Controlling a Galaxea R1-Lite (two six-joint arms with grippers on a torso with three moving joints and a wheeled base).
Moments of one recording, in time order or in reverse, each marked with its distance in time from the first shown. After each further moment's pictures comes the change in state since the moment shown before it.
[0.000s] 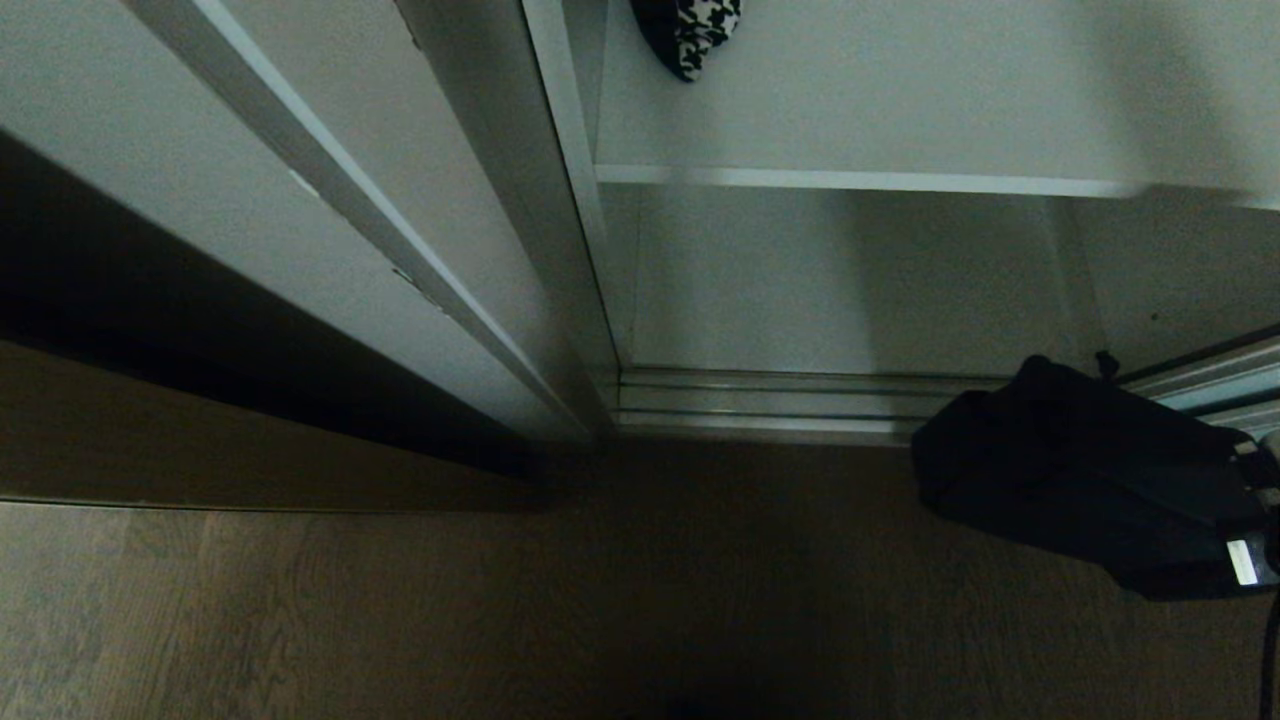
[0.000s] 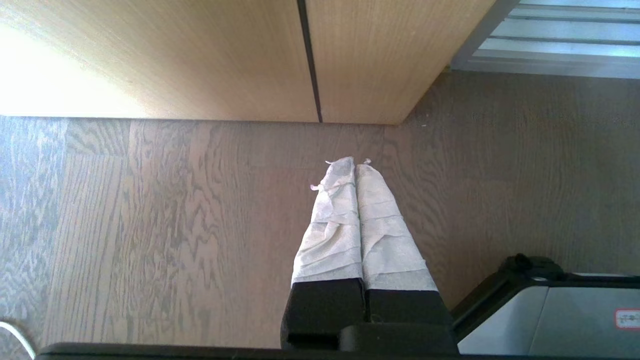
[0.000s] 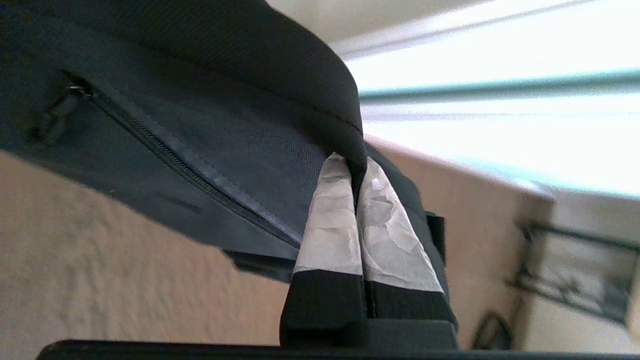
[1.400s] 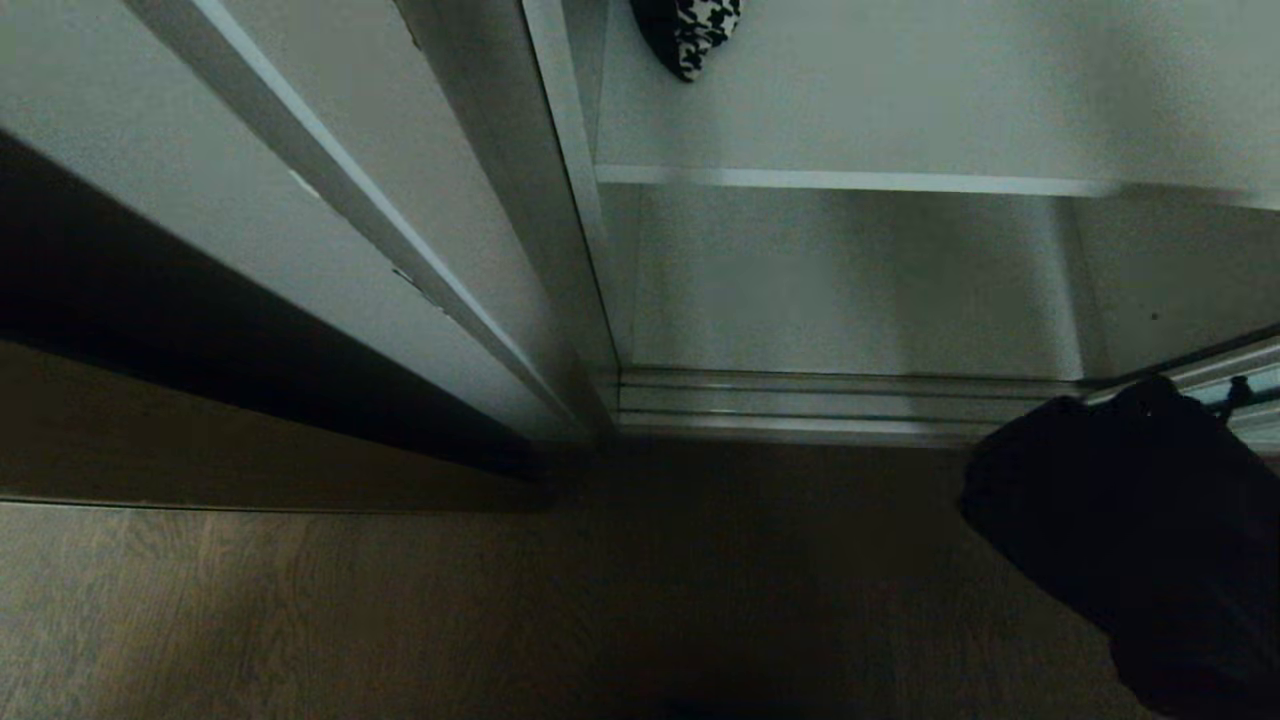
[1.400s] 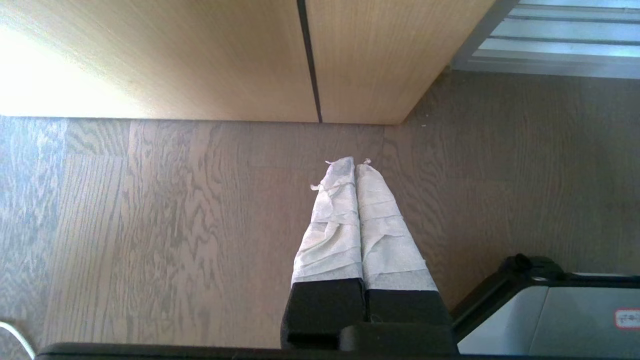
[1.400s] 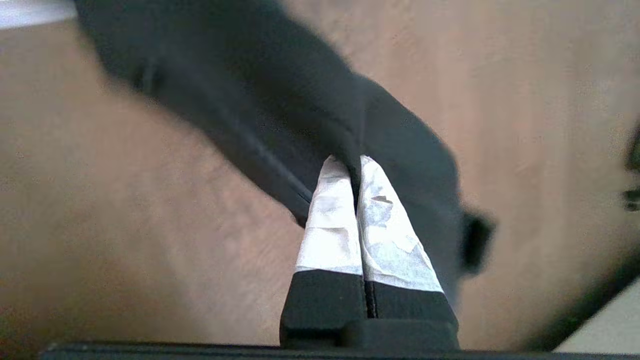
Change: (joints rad) left arm 0.000 0.000 0.000 0.000 0.000 0.000; right arm 0.069 -0.551 -0.141 1.037 -0.147 0.605
